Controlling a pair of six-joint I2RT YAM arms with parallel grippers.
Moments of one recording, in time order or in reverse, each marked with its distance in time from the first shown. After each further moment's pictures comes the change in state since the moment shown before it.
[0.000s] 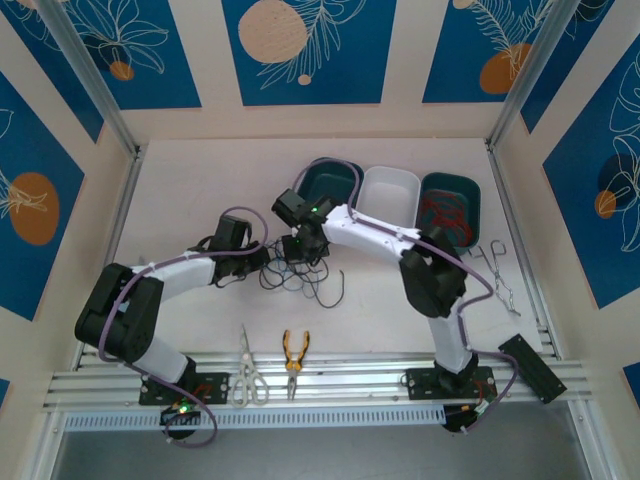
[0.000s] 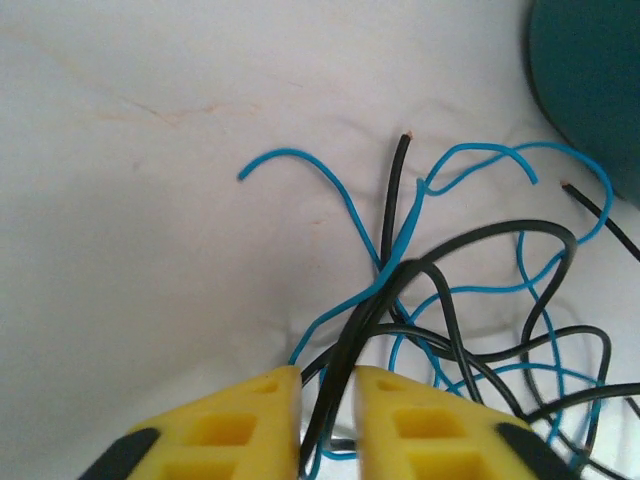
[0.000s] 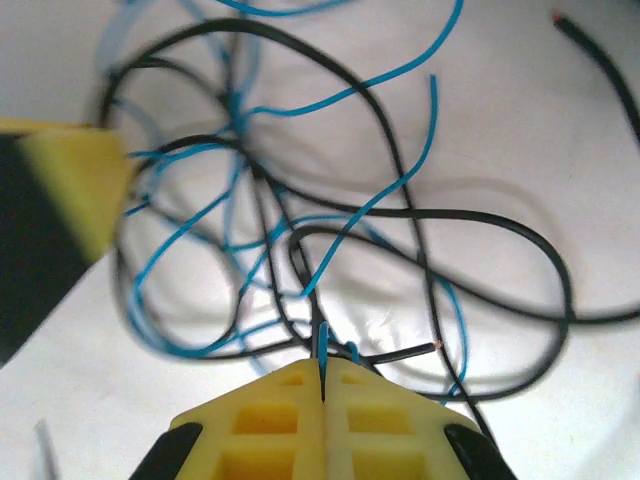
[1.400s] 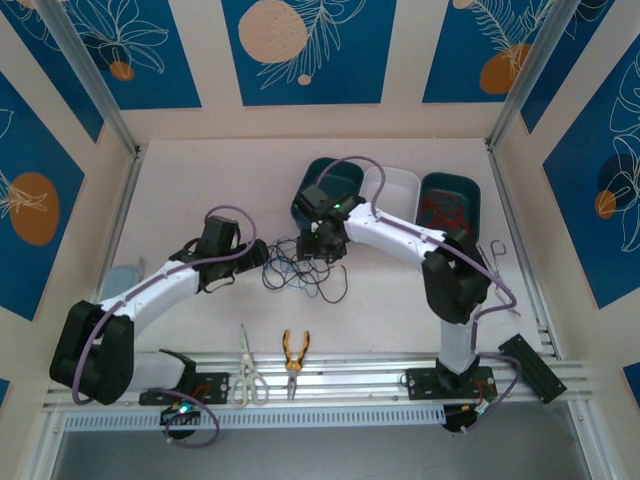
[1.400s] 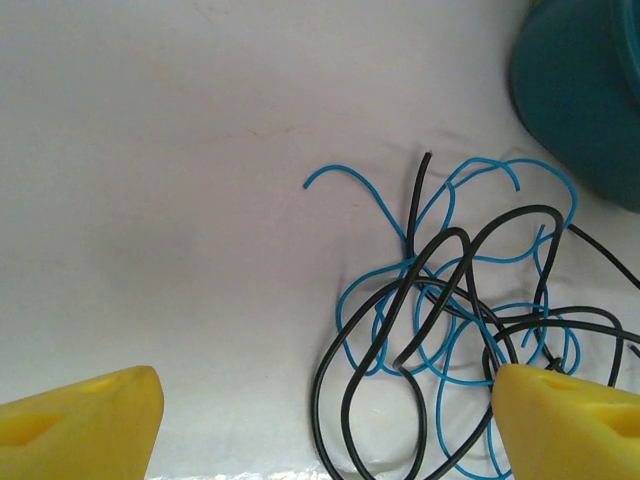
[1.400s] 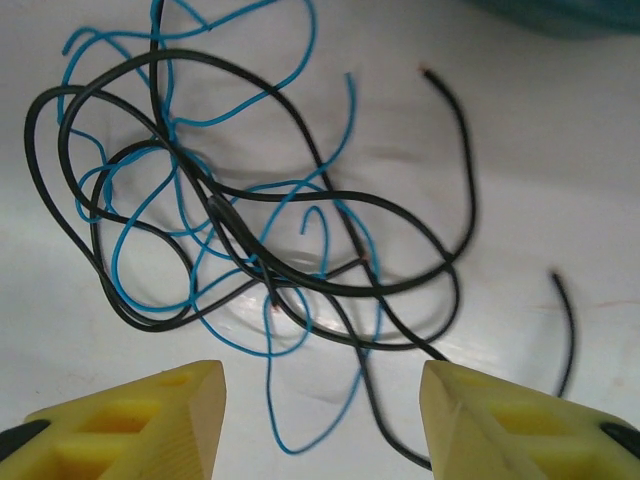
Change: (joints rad) left arm 0.006 -0.229 -0.016 -0.190 -0.108 0.036; right arm -0.079 -0.079 -0.118 0.018 -0.019 0.066
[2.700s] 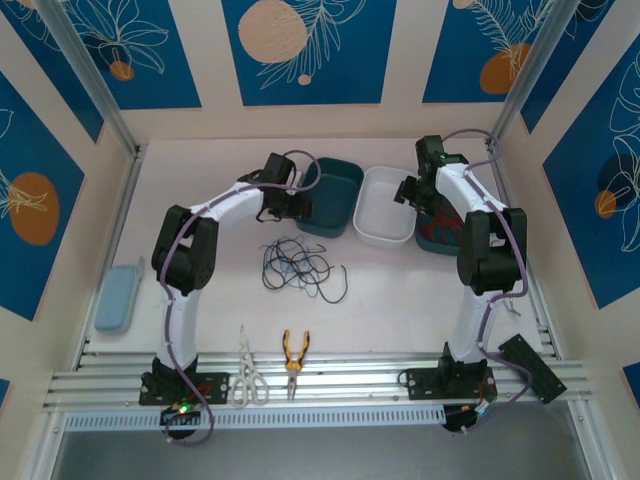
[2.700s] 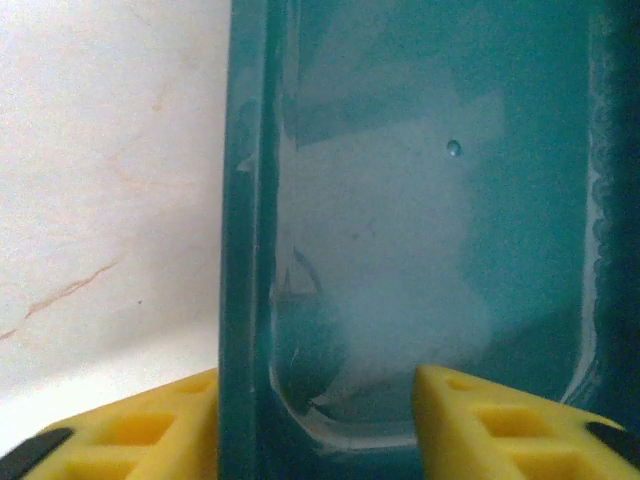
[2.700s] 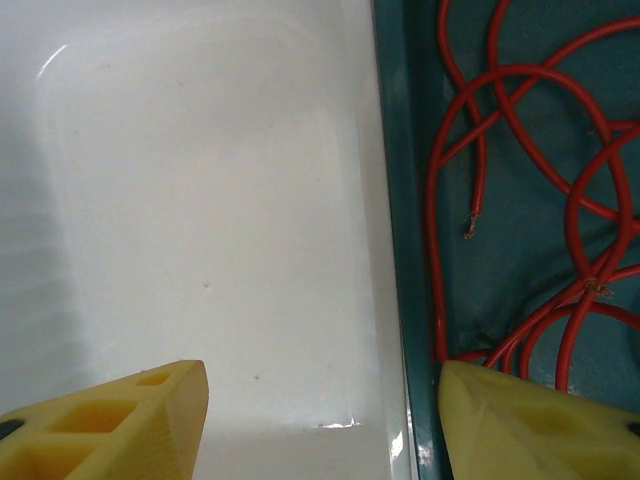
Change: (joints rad) left arm -0.065 0.827 0.937 -0.221 0.140 0.380; right arm -0.701 0.053 0.051 0.037 0.039 -0.175
